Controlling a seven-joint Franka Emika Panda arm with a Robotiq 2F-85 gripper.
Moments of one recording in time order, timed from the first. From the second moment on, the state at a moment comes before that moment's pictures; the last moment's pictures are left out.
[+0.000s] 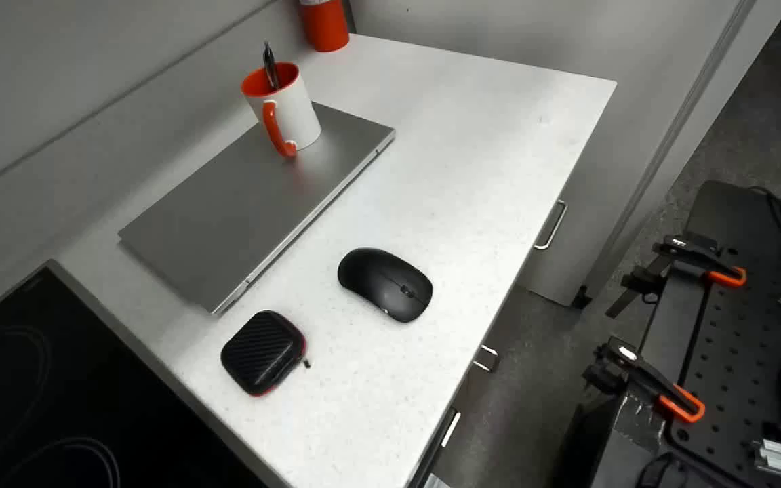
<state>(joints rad) -0.09 -0.32 -0.19 -2.04 -0.10 1.52 -0.26</state>
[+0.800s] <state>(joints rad) -0.08 -0.26 -0.16 -2.15 0.14 1.91 -0.21</state>
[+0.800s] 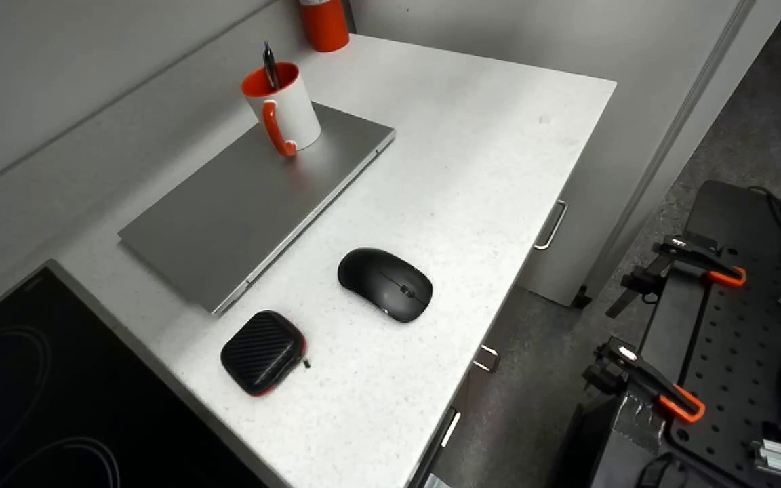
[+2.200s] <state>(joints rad) -0.03 0.02 -0.04 -2.16 0.38 2.59 0.03</state>
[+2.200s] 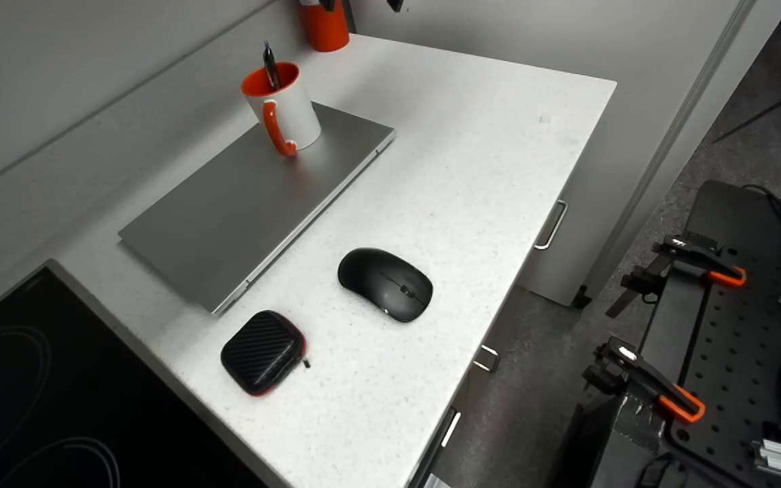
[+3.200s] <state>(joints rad) -0.02 0.19 0.02 -2.05 0.38 2.68 0.08</state>
